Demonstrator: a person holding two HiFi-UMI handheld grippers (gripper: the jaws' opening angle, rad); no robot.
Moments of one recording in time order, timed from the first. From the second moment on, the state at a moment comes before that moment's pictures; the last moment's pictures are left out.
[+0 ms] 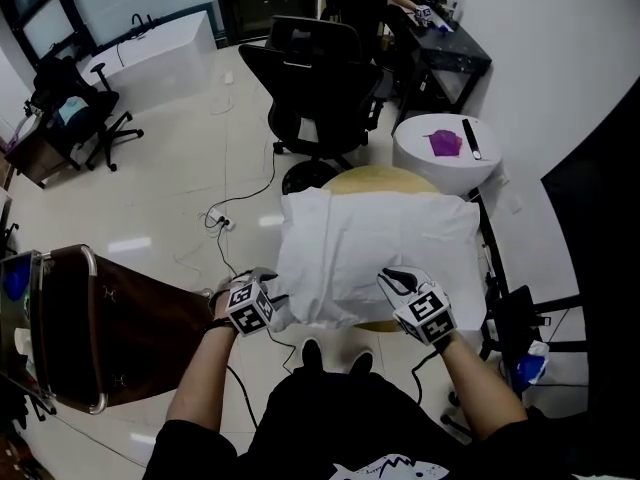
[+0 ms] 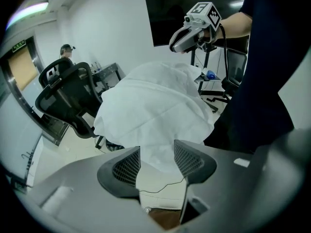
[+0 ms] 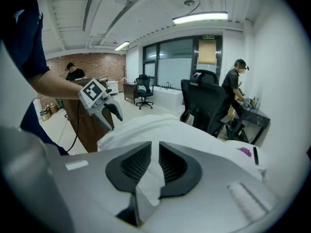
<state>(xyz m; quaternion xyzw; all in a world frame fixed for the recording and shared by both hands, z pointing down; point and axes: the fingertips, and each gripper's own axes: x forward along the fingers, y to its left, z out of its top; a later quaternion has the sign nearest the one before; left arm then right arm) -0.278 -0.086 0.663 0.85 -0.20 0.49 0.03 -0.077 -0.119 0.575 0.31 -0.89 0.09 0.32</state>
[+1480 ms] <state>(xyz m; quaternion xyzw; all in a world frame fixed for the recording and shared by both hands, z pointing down) -0.265 -0.091 0.690 0.84 -0.10 0.52 -0.03 -0.108 -0.145 0.631 0.29 -0.86 0.10 0.41</state>
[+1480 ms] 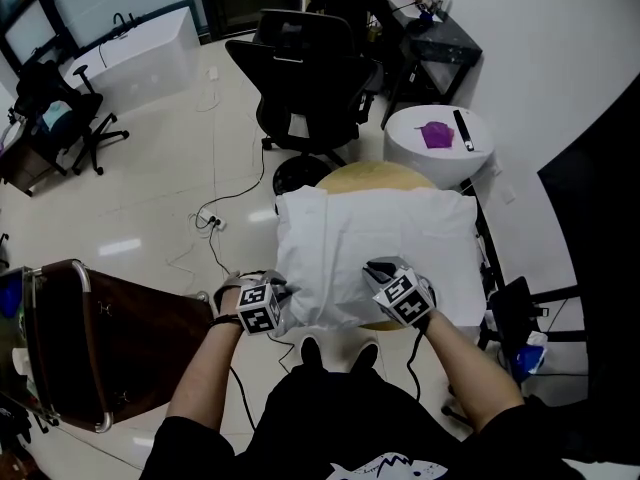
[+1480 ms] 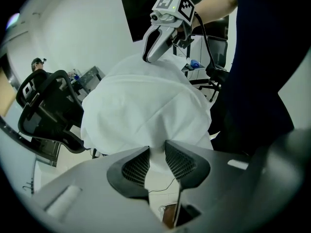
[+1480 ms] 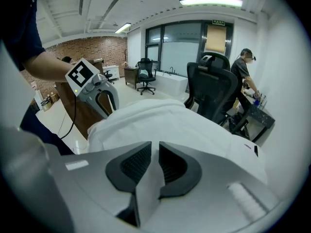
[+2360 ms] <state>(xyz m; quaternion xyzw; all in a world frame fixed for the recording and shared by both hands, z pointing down) -0.329 -0.014 0.671 0.83 -0.22 0.51 0.05 -0.106 -0.149 0.645 0.27 -0.86 0.09 0.42</state>
